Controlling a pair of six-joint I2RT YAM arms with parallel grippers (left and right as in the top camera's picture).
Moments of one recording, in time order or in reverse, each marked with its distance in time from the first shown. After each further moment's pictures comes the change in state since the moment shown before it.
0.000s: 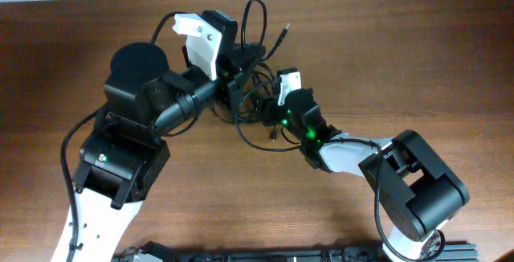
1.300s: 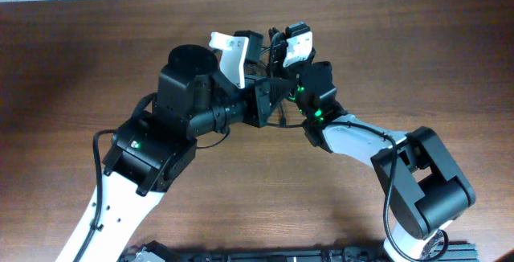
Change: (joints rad) left arm -0.130 0.072 0.002 -0.196 -0.005 -0.423; right arm -0.075 -0.010 0.163 0.258 0.150 -0.352
